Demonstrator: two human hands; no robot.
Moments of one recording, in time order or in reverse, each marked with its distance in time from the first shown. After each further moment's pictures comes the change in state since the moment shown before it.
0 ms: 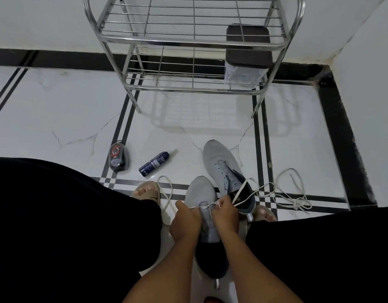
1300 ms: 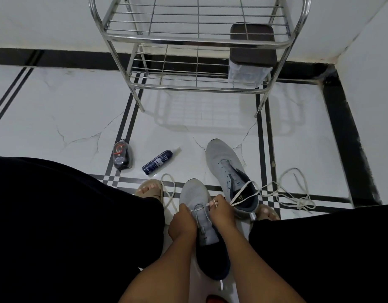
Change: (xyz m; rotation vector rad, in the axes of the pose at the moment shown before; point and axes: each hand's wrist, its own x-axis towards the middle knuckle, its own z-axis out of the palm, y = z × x) left_hand 0.019 -0.022 0.004 0.190 -0.099 -0.001; right_hand 0.011 0.003 0.019 -0.064 -0.142 -0.079
